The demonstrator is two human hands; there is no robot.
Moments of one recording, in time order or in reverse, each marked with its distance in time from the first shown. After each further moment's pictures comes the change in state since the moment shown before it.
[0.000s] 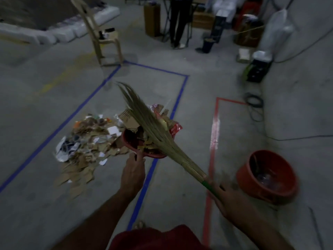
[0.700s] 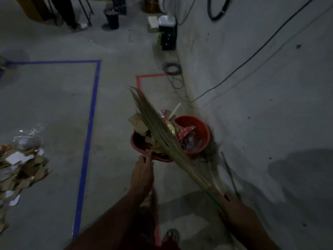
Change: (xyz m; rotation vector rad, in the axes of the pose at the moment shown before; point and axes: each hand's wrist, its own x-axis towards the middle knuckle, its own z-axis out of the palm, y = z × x) left_hand -0.085 0.436 0.225 -0.035 -0.355 0.373; right_hand -0.273 0.315 0.045 0.244 0.003 0.523
